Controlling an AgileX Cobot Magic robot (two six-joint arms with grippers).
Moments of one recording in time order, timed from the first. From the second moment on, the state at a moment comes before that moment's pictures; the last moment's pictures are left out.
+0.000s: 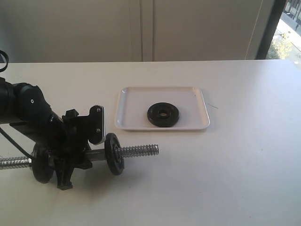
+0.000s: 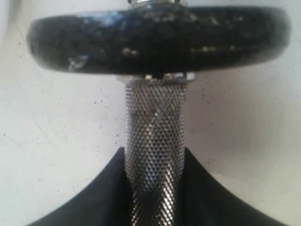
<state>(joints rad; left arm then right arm) -0.49 1.71 -0.88 -0.39 0.45 1.36 0.15 0.00 0.00 0.01 0.32 0.07</state>
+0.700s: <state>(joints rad) -0.49 1.65 -0.86 -0.37 0.51 1.36 0.15 0.00 0.00 0.01 0.32 0.07</state>
